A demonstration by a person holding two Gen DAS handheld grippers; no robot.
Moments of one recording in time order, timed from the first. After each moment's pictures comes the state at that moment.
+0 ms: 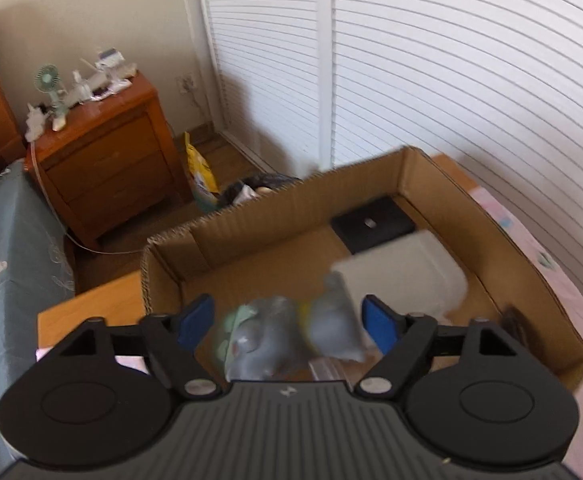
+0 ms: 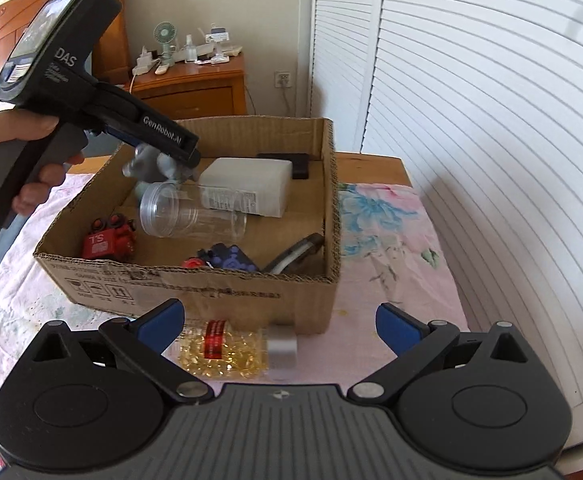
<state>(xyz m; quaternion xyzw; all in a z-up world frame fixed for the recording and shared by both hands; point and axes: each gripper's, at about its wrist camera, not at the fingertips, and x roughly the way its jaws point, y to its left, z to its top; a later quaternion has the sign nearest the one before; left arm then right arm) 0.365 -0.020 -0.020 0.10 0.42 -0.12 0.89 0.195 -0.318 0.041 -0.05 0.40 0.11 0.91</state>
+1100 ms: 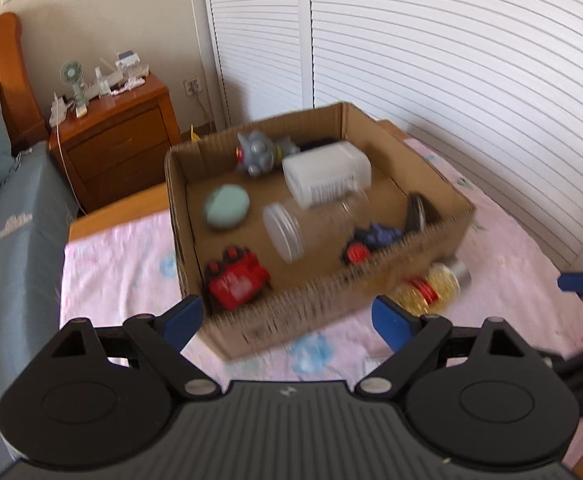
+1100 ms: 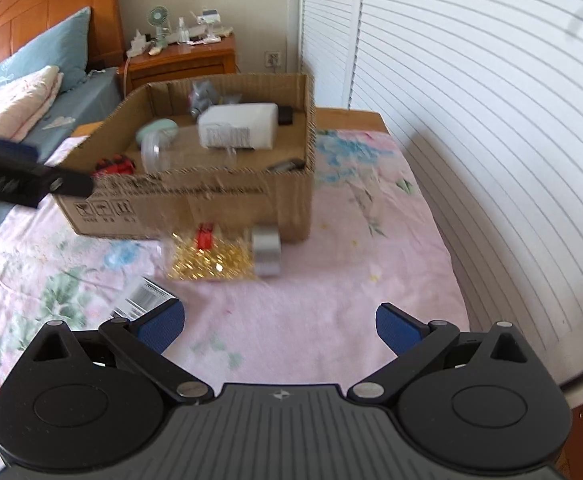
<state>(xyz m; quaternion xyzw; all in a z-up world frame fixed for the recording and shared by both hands) 0.189 -0.009 -0.006 0.09 0.41 -0.13 0.90 0.132 -0.342 0.020 -0.04 0.42 0.10 0.90</state>
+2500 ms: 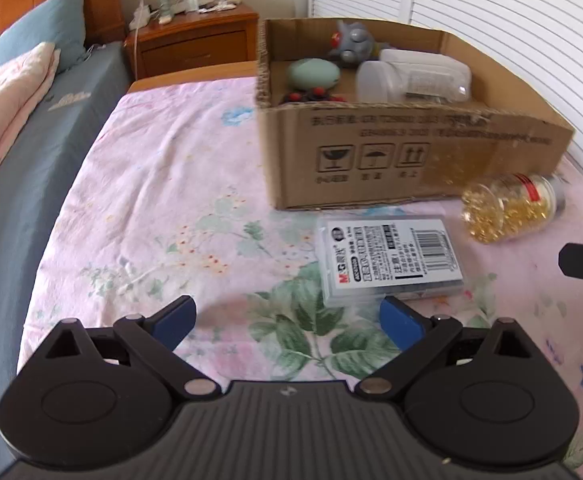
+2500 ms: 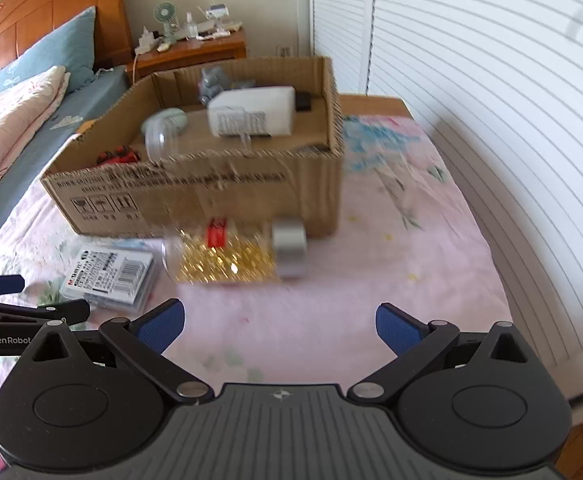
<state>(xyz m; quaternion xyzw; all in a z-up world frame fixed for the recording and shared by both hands) 0.154 0.029 -0.098 0.00 0.45 0.00 0.89 0.151 -0.325 -0.002 -0.03 0.42 0.12 0.90</state>
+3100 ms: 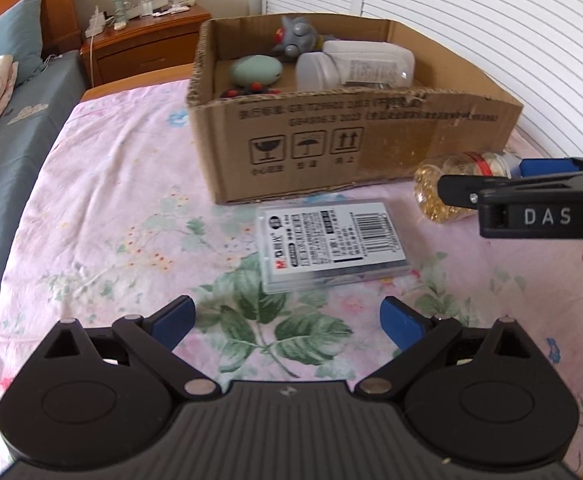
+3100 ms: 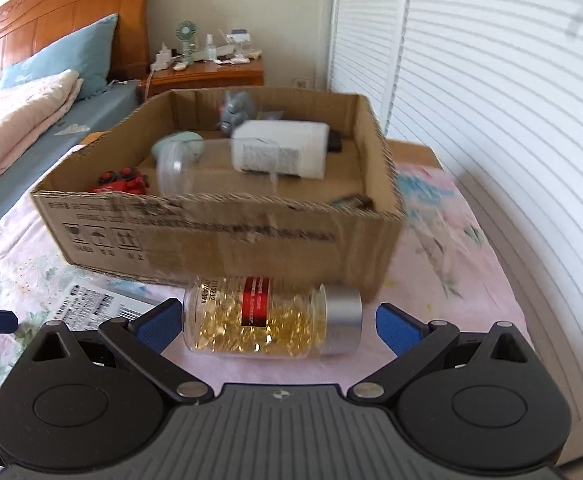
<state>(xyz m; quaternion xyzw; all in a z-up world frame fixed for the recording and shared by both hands) 0.147 0.007 -0.097 0.02 0.45 -0.07 0.89 0.181 -0.299 -0.019 -0.06 0.37 0.13 0.92</state>
